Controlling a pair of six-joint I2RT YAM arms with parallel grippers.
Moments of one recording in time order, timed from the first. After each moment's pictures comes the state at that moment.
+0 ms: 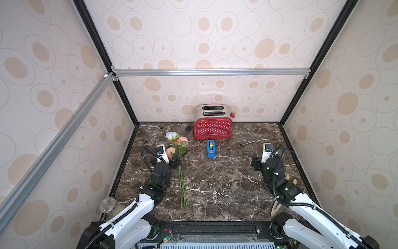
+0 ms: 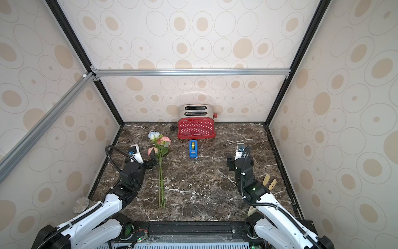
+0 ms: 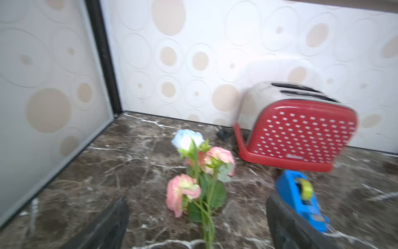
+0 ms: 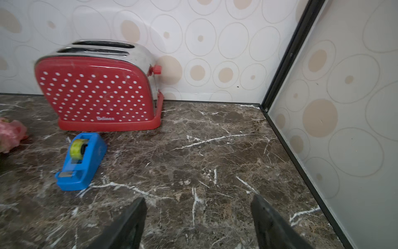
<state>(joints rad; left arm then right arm) -0.41 0.97 0.38 0.48 -0.57 -0.17 0.43 0.86 0.54 0.00 0.53 0.08</state>
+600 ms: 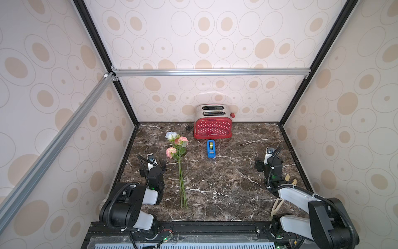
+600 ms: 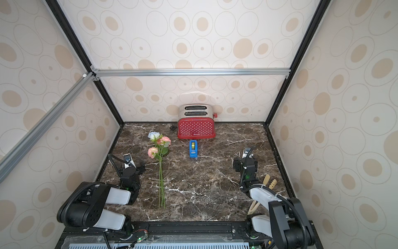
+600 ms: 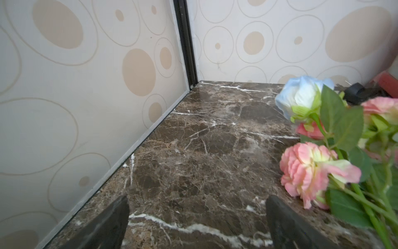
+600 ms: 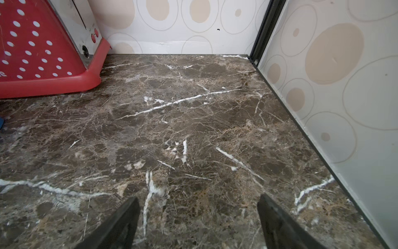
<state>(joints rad) -0.14 1.49 0.15 1.12 -0.58 0.02 0.13 1.26 0.34 0.49 0.31 0.04</state>
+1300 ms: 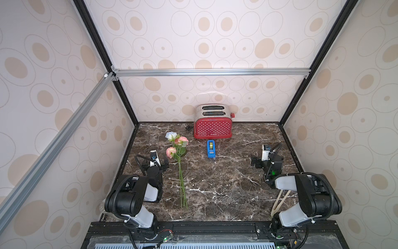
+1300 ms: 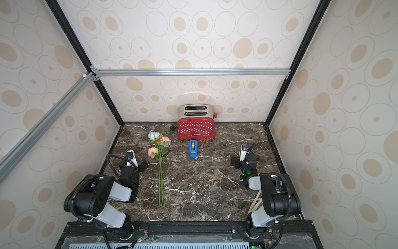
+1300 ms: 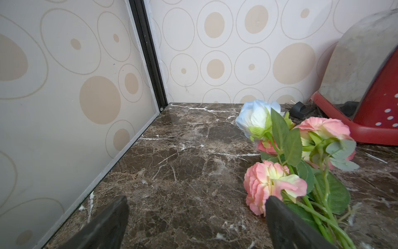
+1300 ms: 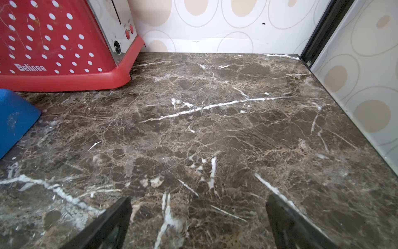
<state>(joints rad) -0.09 1.58 0.19 1.28 -0.37 0.07 0.02 1.54 0.42 0.72 -0.01 -0.01</state>
